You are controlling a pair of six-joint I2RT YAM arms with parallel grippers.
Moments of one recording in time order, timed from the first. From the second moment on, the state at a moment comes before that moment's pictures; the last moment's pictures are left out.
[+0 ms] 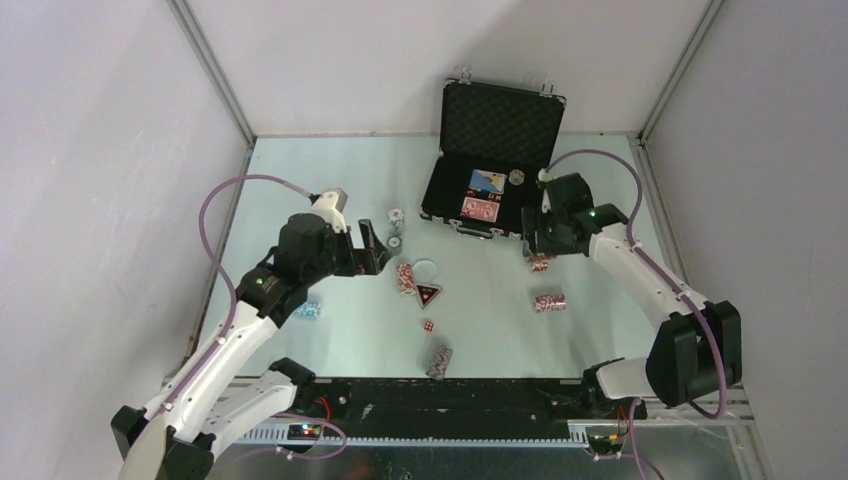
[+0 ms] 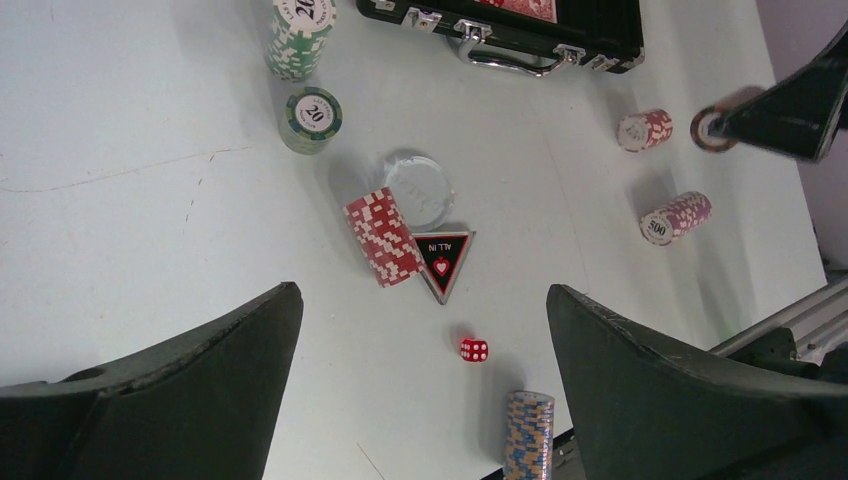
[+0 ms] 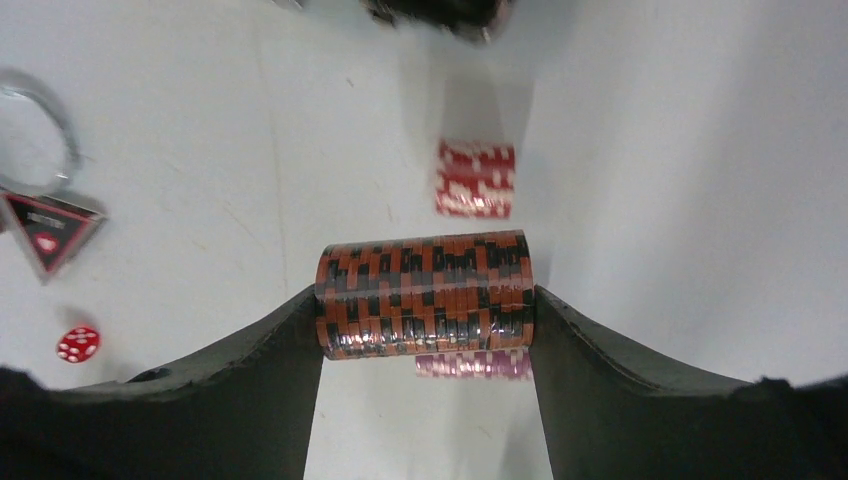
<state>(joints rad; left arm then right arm) -0.48 0.86 0.83 -0.50 0.07 -0.44 0.31 1.36 1.03 -0.72 0.04 0.26</state>
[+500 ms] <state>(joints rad) -0.48 0.84 0.83 -0.50 0.08 -0.44 0.25 1.77 1.47 -0.55 -0.20 -0.11</state>
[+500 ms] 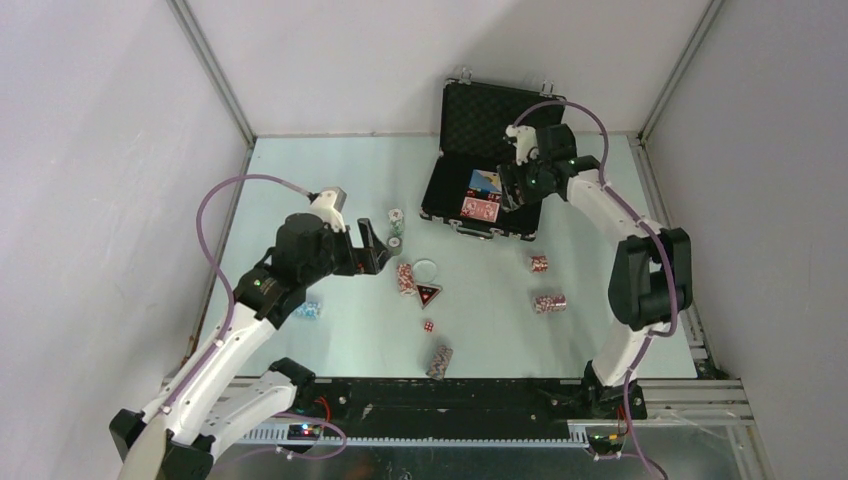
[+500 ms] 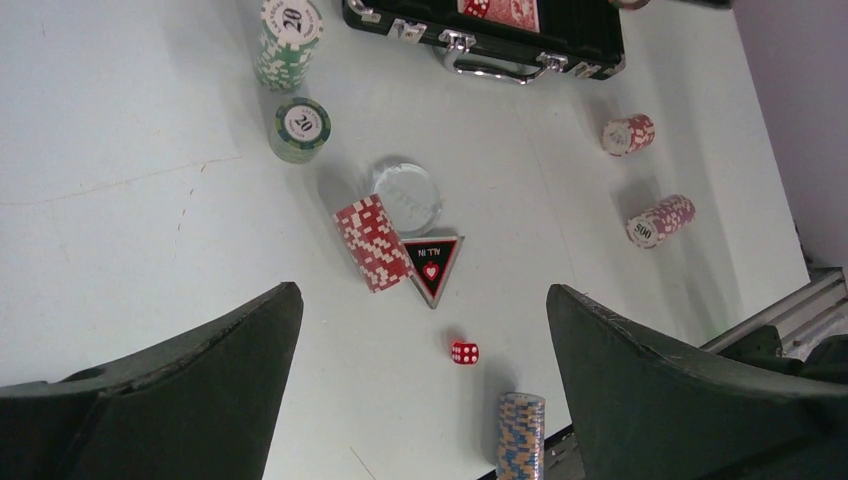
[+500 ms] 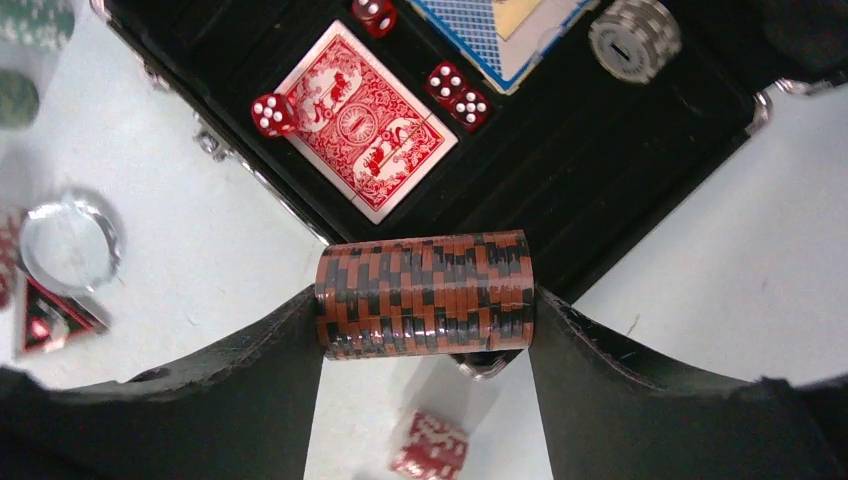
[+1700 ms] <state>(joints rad) -0.48 1.10 1.08 -0.54 0.02 -0.35 0.06 2.00 1.59 -0.77 -0.53 -1.06</state>
